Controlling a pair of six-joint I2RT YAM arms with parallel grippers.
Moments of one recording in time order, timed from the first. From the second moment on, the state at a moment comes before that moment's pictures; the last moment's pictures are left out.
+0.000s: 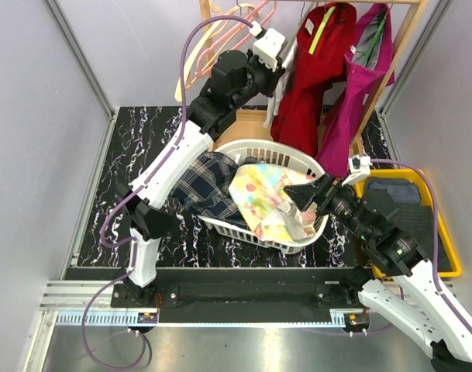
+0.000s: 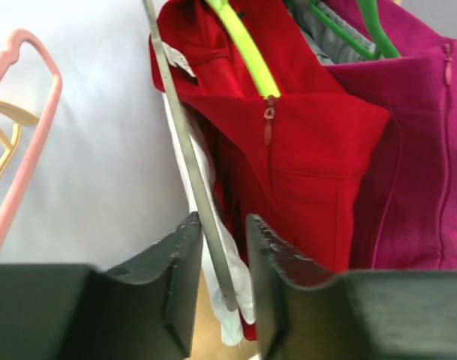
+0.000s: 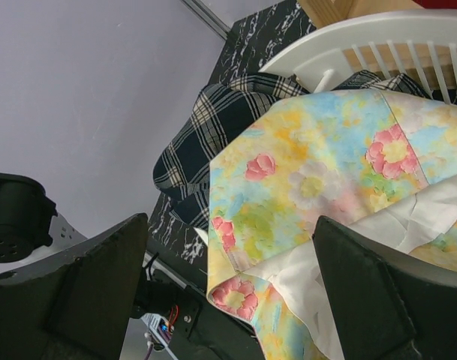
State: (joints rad) left arm -0.71 2.02 2.38 -0.31 0.03 0.12; right arm 0.62 0.58 0.79 -0.33 -0.04 0.77
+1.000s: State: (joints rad) left arm -0.67 1.89 2.36 -0.23 0.01 0.25; right arm 0.62 0.57 0.81 -0.33 -0.03 0.77
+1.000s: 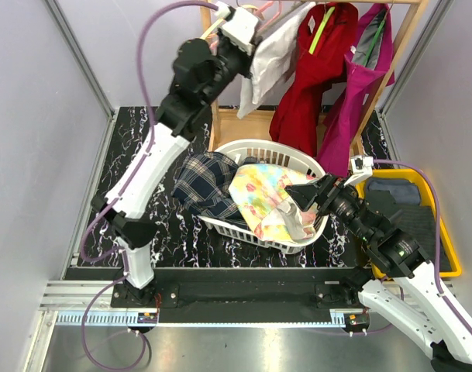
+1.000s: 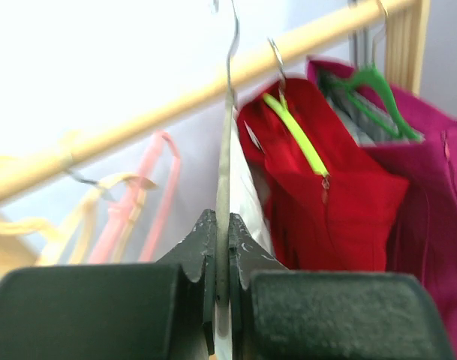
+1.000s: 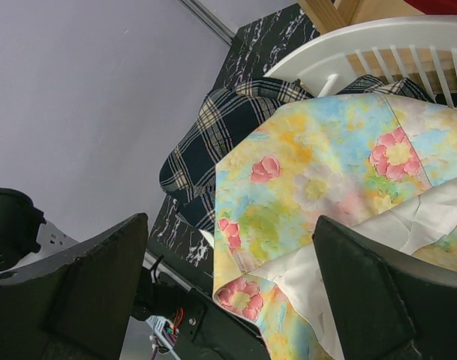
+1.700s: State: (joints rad) left arm -0.64 1.26 1.84 -0.33 0.00 0.13; right arm 0.62 0.69 0.85 -0.25 -0.05 0.79
